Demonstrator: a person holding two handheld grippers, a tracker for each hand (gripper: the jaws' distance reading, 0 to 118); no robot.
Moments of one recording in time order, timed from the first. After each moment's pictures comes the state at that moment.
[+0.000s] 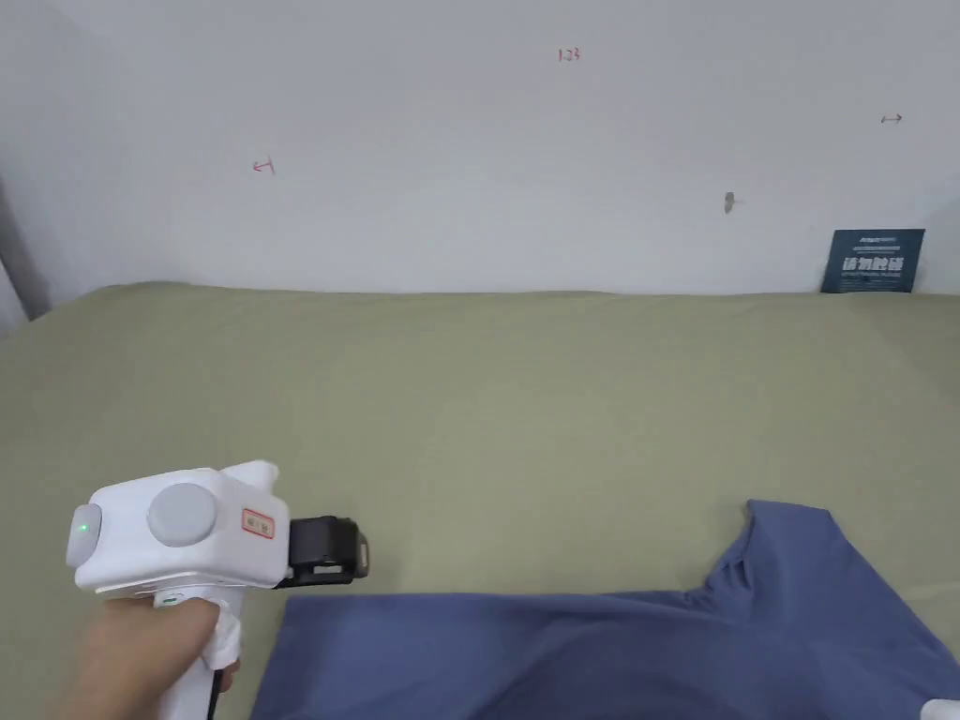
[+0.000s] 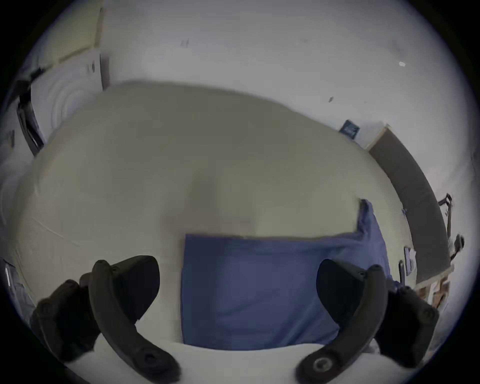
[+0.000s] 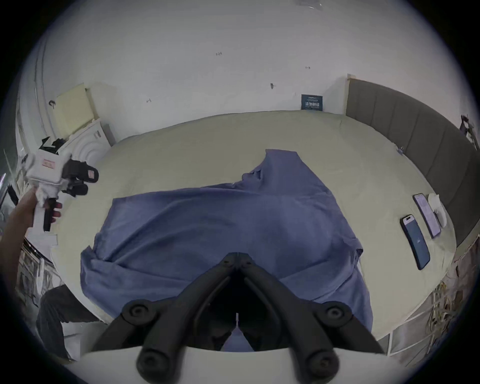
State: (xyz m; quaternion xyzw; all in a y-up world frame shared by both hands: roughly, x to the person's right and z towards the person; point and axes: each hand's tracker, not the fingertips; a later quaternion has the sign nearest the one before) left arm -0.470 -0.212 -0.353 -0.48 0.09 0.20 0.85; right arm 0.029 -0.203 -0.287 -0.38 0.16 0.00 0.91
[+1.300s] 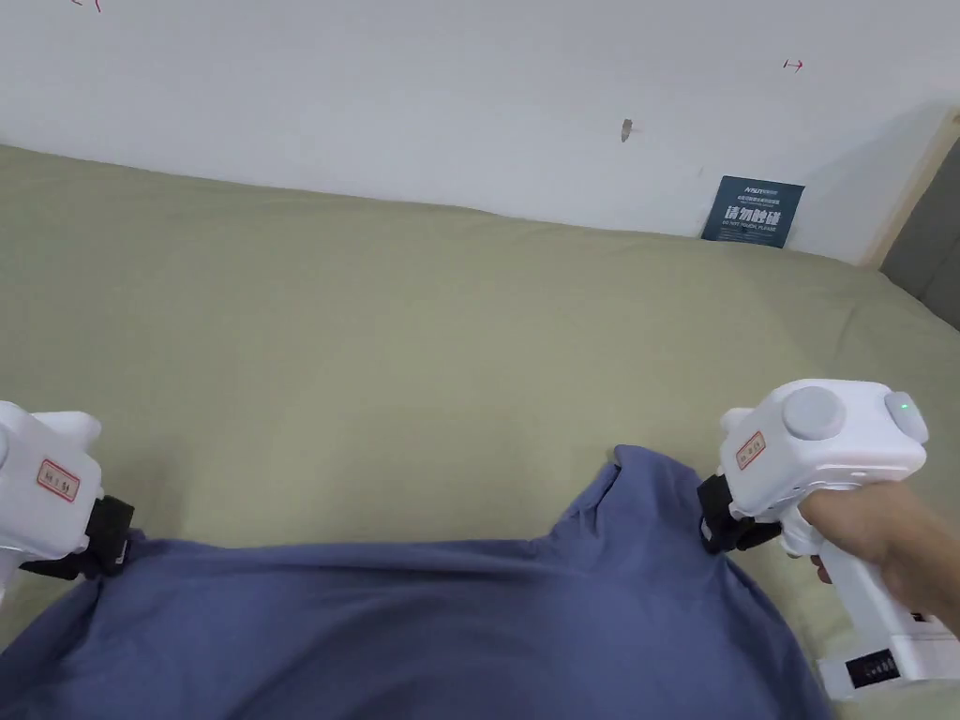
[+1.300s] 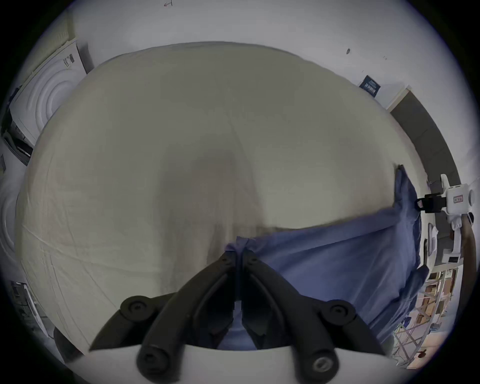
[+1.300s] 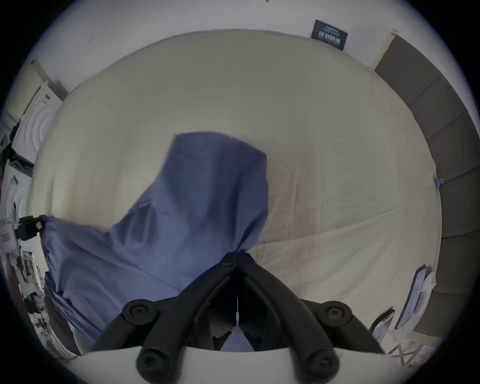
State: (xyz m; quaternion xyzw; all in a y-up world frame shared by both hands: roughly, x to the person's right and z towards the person) left arm -0.451 -0.236 -0.377 -0.54 0.08 0.14 0.82; right arm 0.052 -0.221 -0.590 -0.58 0.14 0.11 0.80
